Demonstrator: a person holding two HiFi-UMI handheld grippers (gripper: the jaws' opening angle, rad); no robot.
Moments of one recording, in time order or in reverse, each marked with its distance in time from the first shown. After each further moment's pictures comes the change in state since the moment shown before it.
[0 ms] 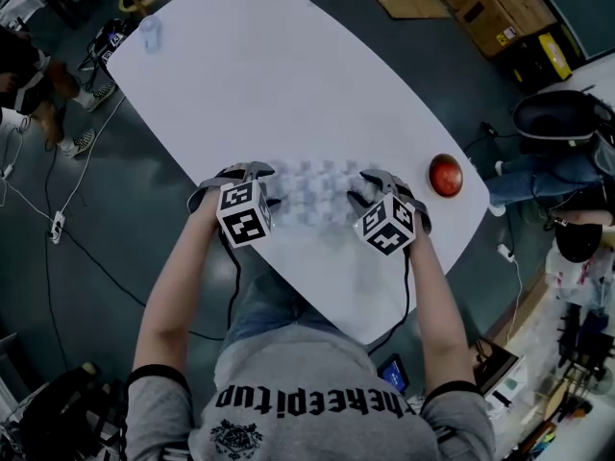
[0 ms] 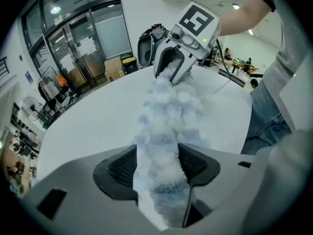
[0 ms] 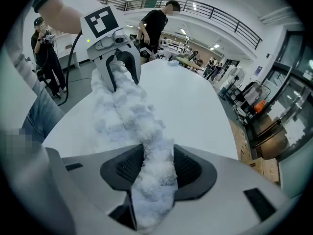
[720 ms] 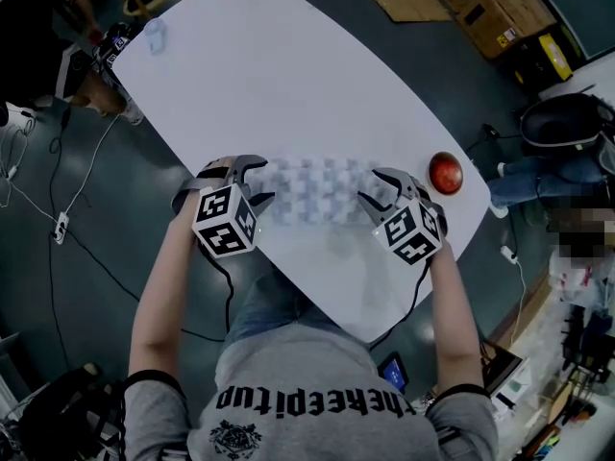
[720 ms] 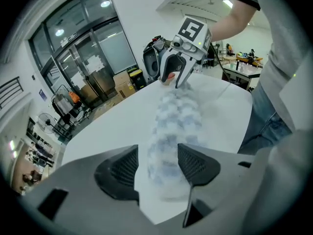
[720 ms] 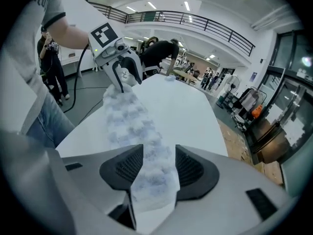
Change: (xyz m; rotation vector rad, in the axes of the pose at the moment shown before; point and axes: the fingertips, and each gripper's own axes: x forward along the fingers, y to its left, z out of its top) left arm -0.066 0.015 0.016 0.070 -0.092 0.168; right arm -0.058 -0.007 0.018 0.012 -0.134 -0.015
